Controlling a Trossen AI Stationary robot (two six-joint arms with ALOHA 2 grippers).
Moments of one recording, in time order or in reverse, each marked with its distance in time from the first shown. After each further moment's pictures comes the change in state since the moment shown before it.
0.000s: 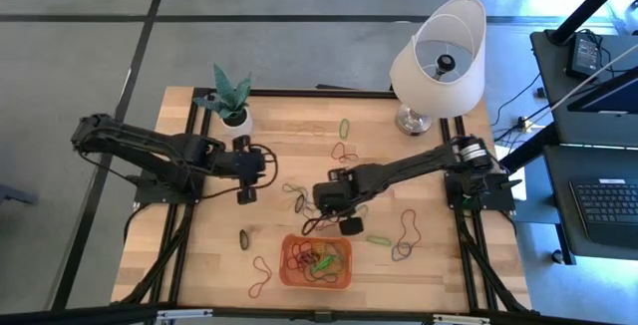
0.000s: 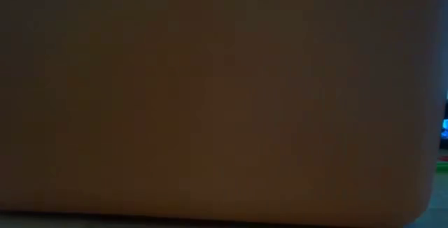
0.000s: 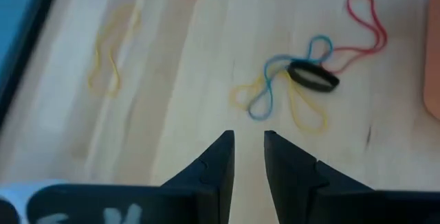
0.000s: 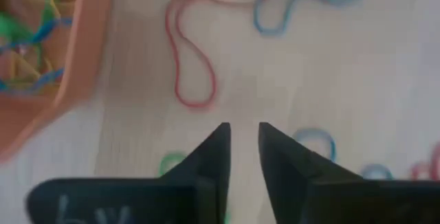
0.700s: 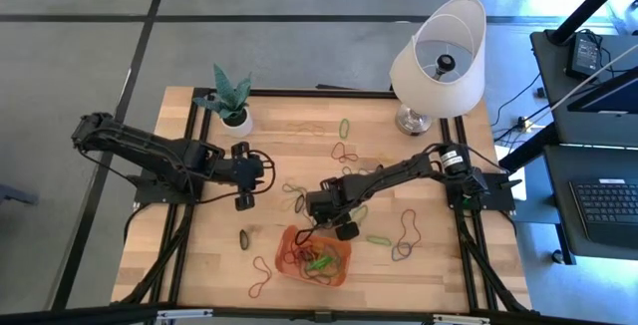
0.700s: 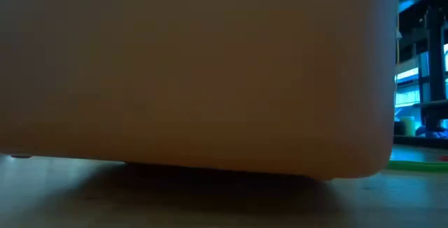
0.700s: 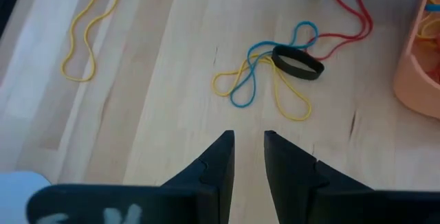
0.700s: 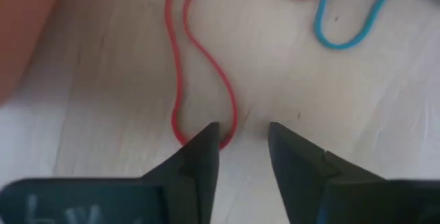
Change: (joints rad) left arm -0.056 -0.010 -0.052 0.026 0.007 -0.066; right arm -0.001 0.165 0.002 0.080 -0.042 -0.103
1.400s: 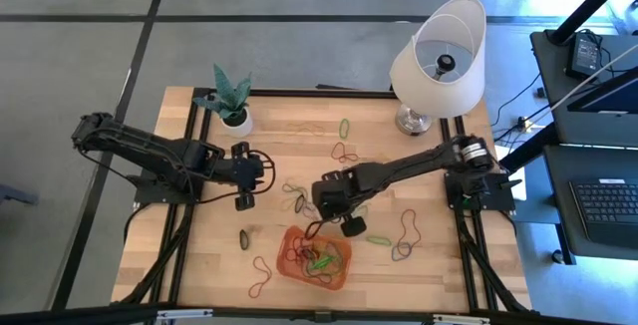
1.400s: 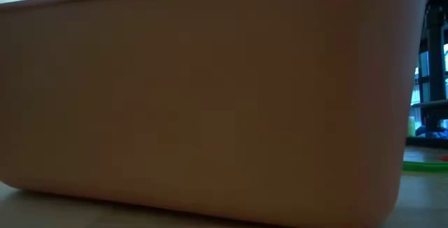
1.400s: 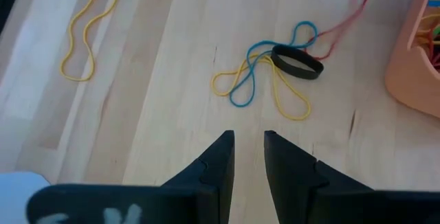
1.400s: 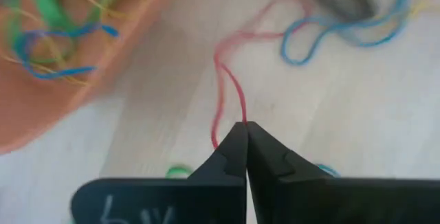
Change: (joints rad) left arm 0.000 0.001 0.000 0.000 0.002 -0.001; right arm 0.001 -0.185 -0.004 -0.046 -0.039 -0.049
